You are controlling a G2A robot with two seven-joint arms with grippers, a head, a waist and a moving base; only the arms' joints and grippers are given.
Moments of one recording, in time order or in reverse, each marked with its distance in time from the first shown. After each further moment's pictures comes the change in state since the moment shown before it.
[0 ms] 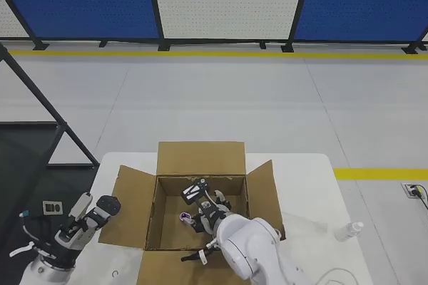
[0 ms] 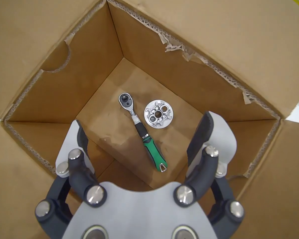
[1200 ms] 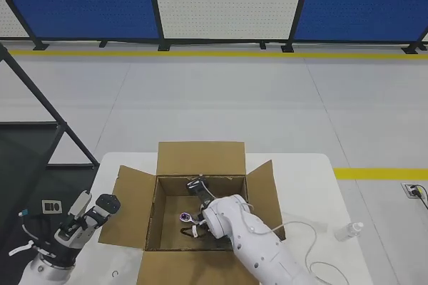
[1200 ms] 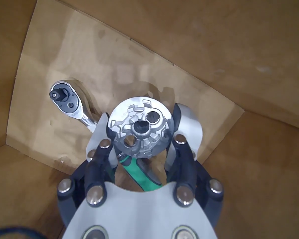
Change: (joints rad) left arm -0.004 -0.001 -0.003 0.001 0.000 0.002 0.010; right arm 0.318 -0.144 -0.105 0.689 0.162 0.103 -0.023
